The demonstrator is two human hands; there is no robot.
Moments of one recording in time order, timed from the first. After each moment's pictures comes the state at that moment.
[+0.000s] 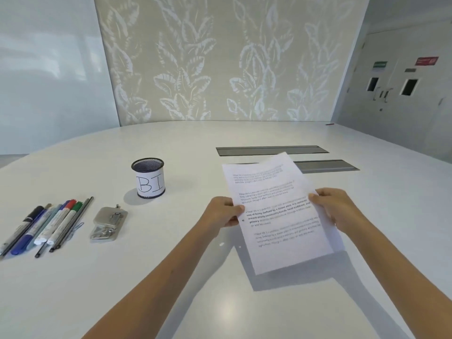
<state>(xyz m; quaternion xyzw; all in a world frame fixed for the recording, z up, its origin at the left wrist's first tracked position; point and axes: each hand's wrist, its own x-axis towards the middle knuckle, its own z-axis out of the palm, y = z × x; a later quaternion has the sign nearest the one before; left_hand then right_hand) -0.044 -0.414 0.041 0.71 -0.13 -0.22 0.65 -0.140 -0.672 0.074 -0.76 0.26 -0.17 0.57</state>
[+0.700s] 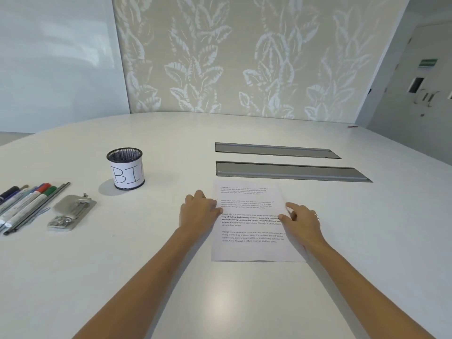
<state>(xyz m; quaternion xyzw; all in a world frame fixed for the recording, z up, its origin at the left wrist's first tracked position) 0.002 -0.478 -0.010 0.96 -0.11 0.07 0.25 -0.070 -0.738 -0.008 -0.93 0.17 -0.14 0.29</state>
